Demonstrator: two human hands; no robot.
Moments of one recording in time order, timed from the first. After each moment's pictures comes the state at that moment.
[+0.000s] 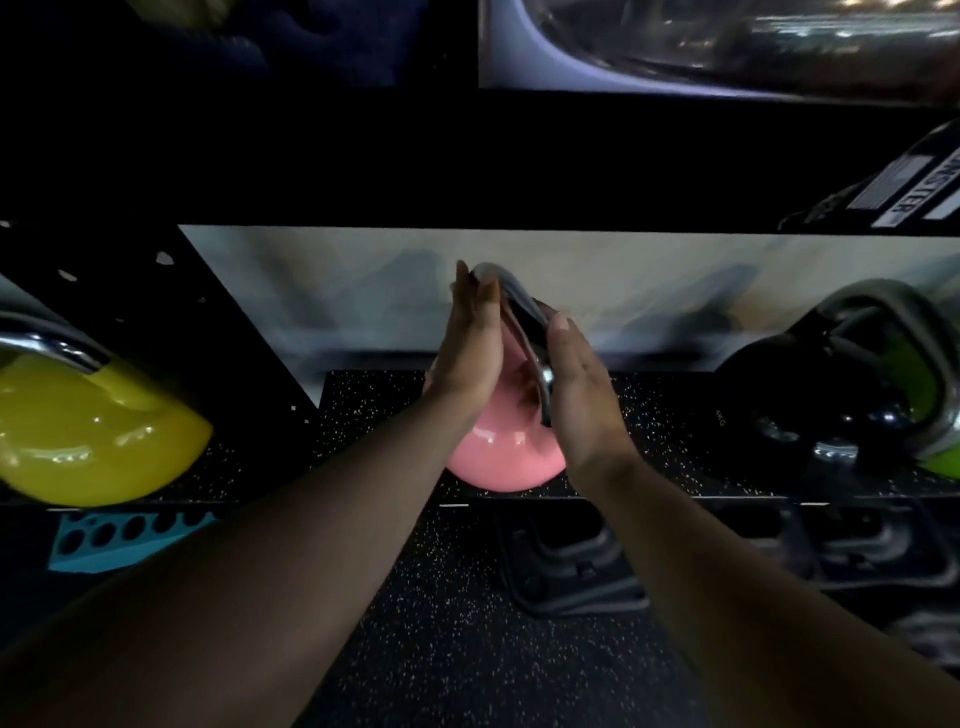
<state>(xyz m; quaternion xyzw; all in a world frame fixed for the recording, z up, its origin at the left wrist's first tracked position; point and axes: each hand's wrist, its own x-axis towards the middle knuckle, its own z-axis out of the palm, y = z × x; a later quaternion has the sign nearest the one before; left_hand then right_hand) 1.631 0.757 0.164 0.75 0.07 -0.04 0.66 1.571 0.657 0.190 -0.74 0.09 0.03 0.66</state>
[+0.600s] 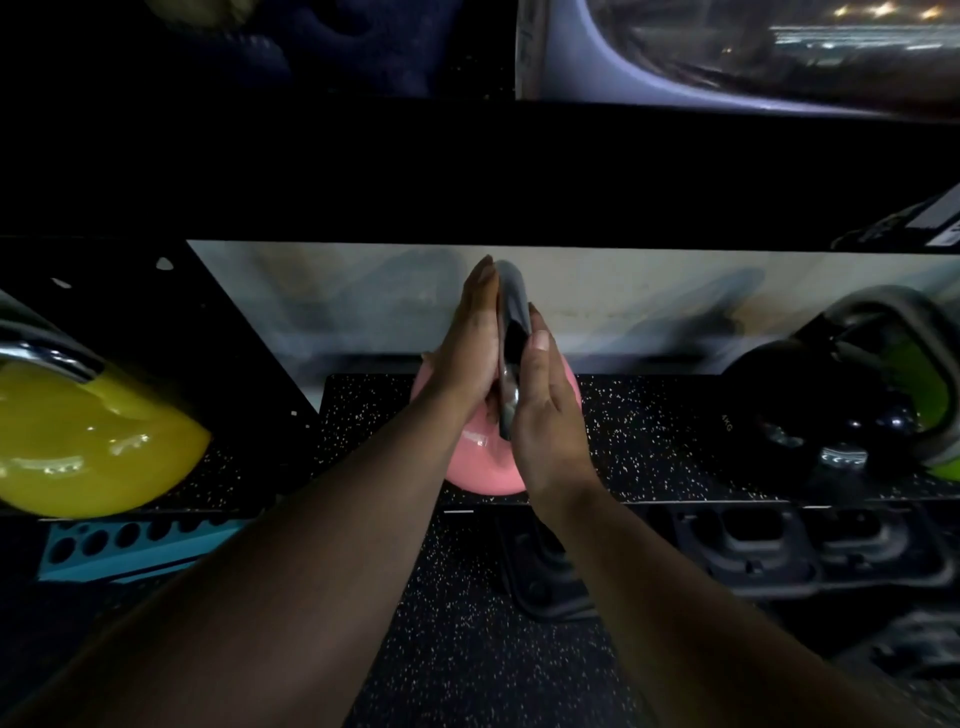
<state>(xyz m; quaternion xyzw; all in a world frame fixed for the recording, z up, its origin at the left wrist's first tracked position) 1.657 0.770 0.154 0.67 0.06 -0.06 0.73 1.568 0.699 0.178 -0.68 0.09 0.01 0.73</state>
